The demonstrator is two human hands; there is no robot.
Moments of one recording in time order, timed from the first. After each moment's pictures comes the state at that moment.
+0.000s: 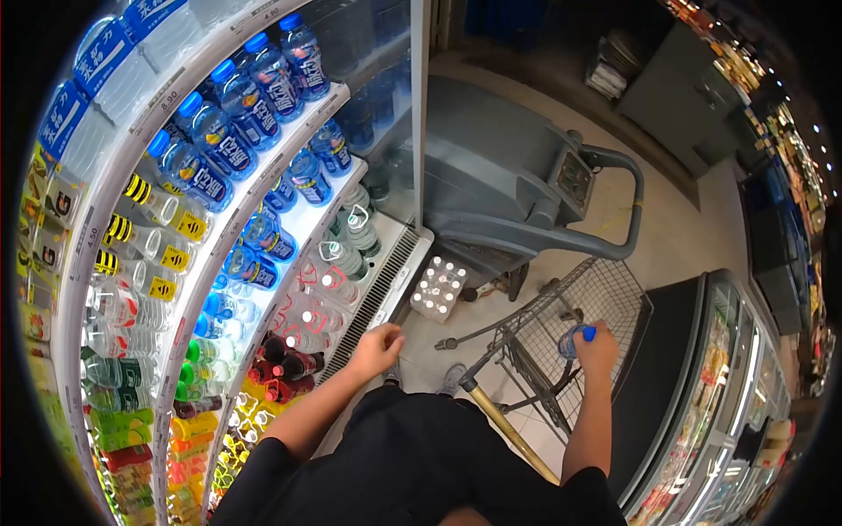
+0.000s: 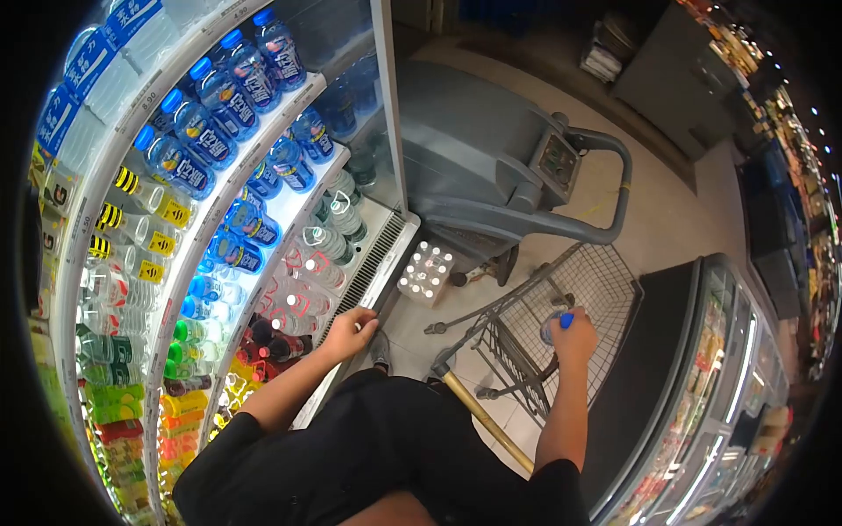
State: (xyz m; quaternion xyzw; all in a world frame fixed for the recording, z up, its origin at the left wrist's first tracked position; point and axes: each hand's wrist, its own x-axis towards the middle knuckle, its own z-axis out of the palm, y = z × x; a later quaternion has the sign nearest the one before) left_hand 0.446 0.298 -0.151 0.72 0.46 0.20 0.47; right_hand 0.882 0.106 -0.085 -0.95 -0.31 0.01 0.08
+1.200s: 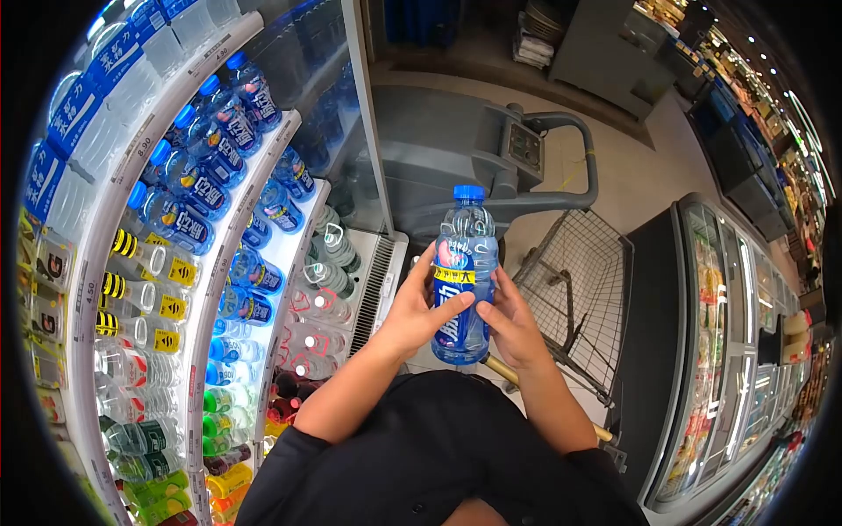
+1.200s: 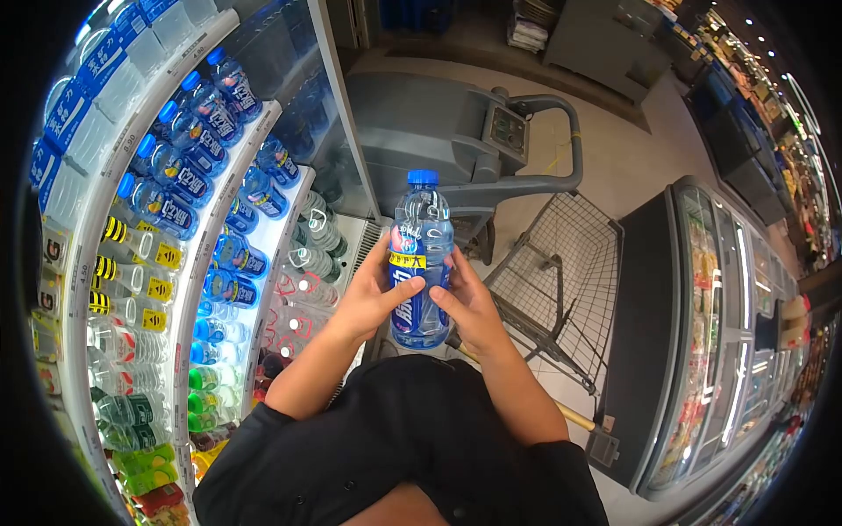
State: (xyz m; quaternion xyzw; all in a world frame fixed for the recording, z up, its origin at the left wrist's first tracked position) left_hand 0.526 0.312 0.038 0.53 0.19 0.25 0.79; right_hand 0.659 0.181 0.022 -0.45 -0.23 0.50 0.71
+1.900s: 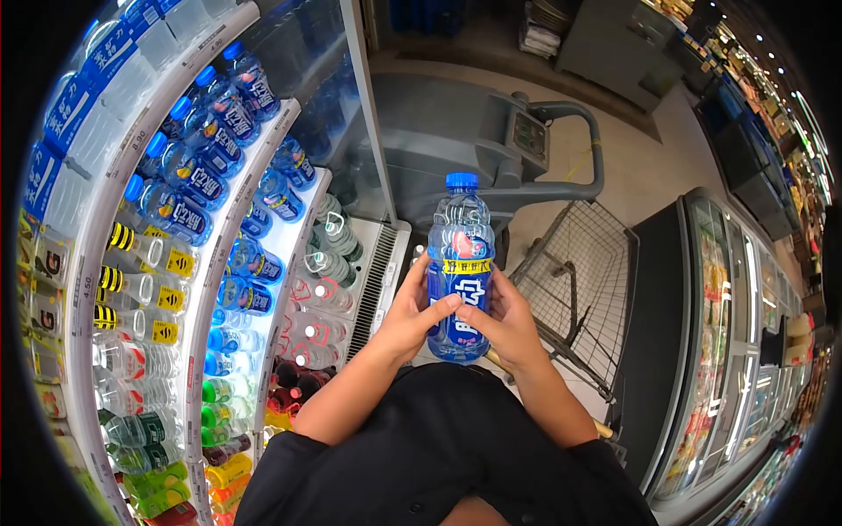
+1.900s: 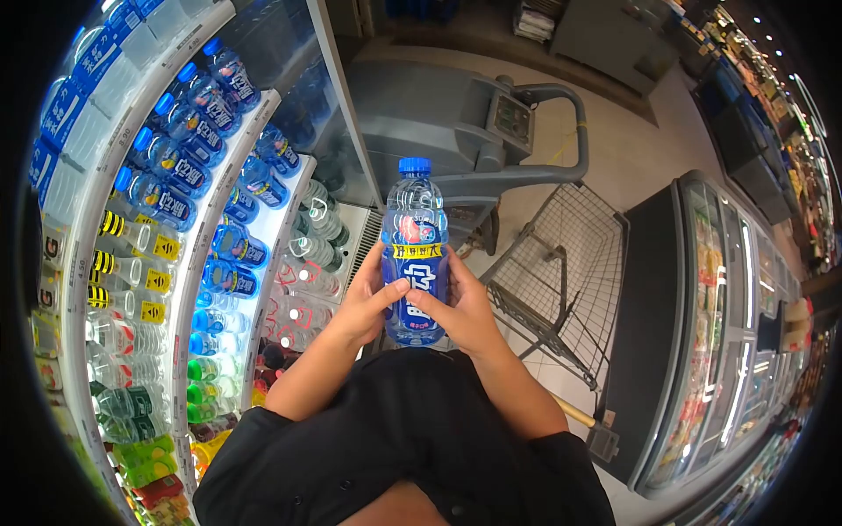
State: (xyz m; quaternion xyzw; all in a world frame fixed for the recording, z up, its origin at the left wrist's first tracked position) left_hand 0.514 0.298 0.027 0.40 0.18 0.25 0.86; right_hand 0.647 0.185 0.043 -0.49 -0.27 0.48 0.67
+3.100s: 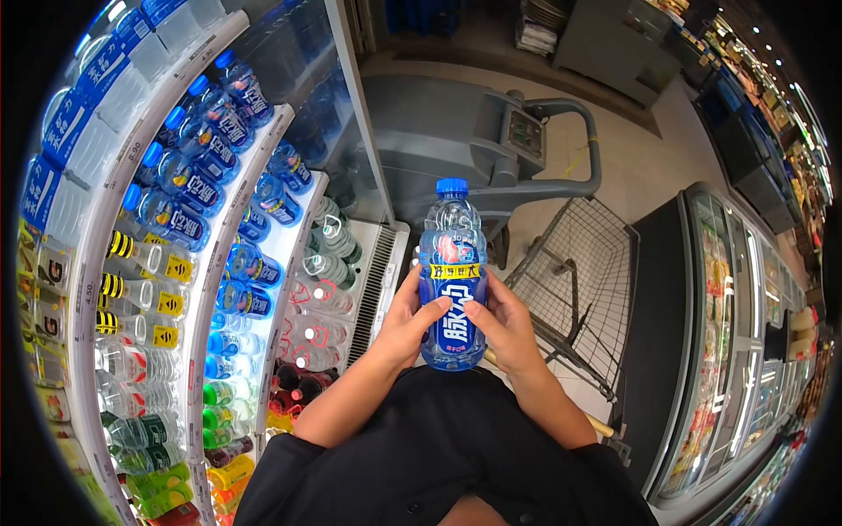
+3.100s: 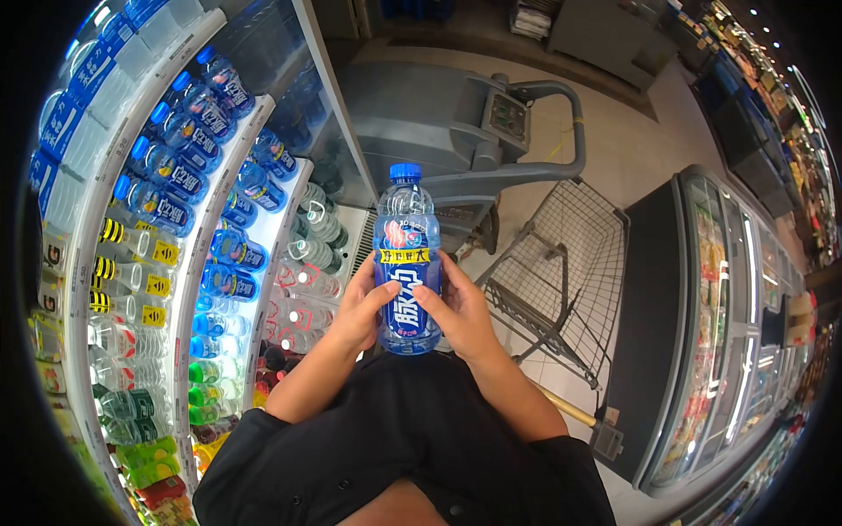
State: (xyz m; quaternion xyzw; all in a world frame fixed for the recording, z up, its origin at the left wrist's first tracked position) left_hand 0.515 0.288 0.031 0.39 0.21 0.25 0.86; right_hand 0.649 0.173 0.034 -0.47 -0.27 0.46 0.70
